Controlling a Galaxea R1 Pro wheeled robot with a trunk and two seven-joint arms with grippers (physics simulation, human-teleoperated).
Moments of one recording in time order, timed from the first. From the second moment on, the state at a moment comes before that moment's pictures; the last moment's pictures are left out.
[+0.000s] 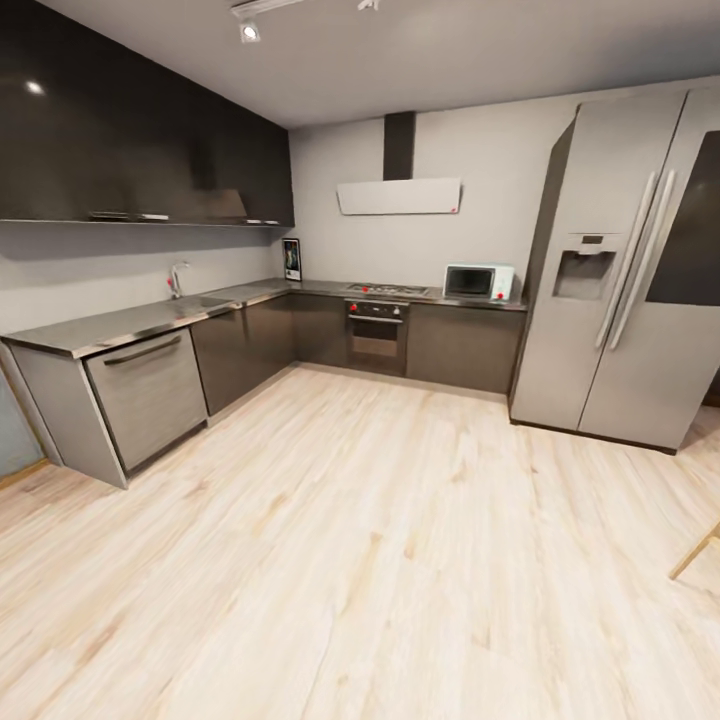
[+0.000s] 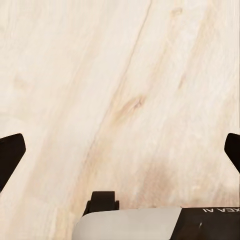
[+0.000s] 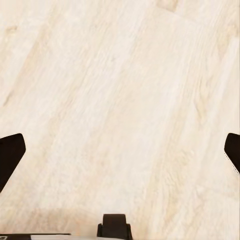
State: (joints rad) left arm 0.02 -0.01 0.01 -0.52 0.00 -0.07 0.00; right arm -0.05 -0.04 0.00 -0.49 0.01 -0.09 0.00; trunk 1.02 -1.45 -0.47
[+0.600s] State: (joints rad) left arm 0.02 -0.01 0.01 -0.52 0.00 -0.07 0.00; right arm -0.05 -0.04 0.00 -0.48 0.01 -0.09 0.00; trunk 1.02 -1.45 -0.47
